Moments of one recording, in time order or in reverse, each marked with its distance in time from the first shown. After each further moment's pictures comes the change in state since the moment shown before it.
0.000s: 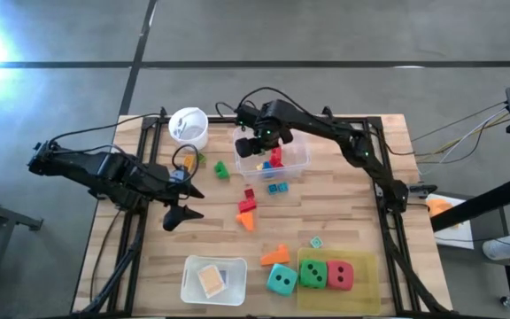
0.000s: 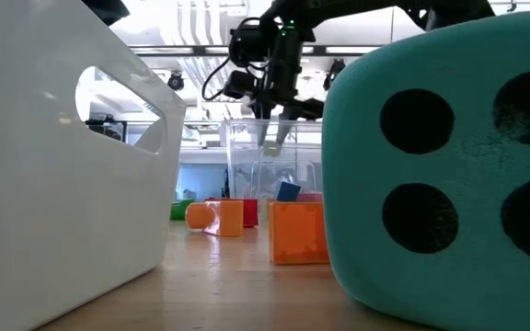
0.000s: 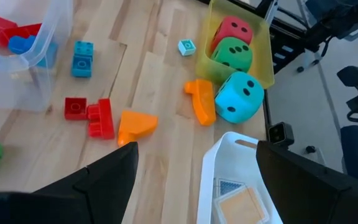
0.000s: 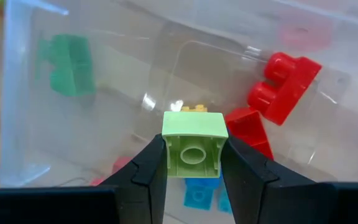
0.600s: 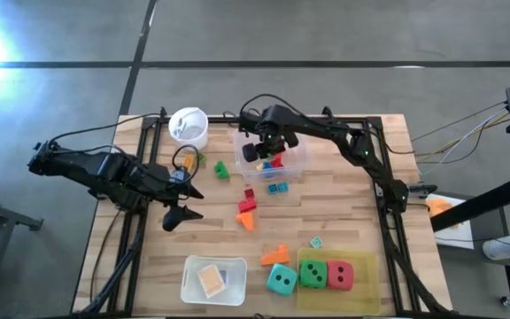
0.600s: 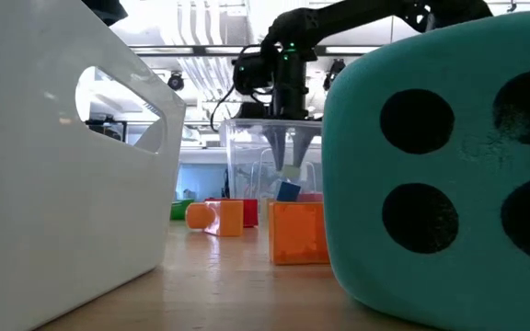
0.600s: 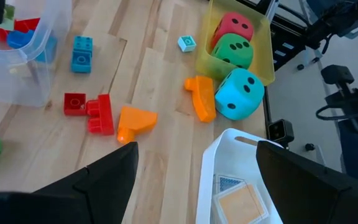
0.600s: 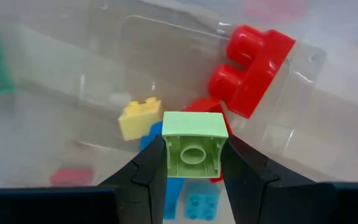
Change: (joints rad) left arm 0.000 0.000 0.000 -0.009 0.007 -0.003; right arm -0.016 0.002 -0.151 0.005 0.023 0.015
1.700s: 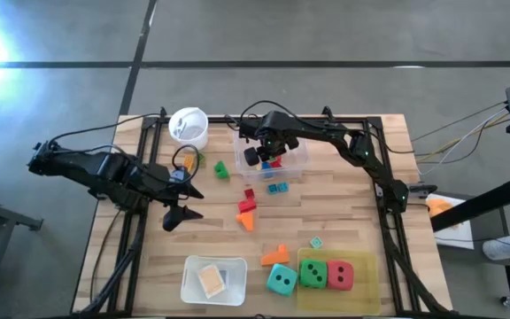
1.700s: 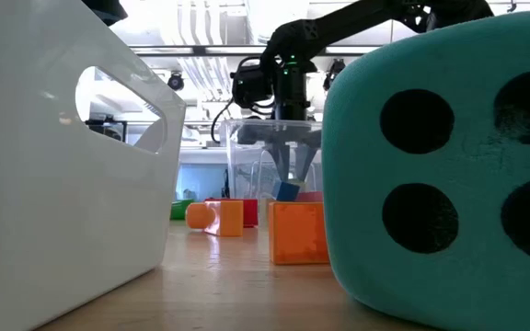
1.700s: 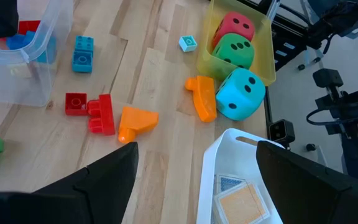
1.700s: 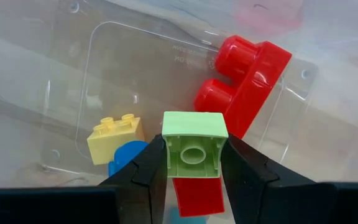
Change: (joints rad) left arm 0.000 0.000 0.000 -0.002 -0.004 0.000; right arm 0.009 0.000 -0.102 0.079 0.084 -0.023
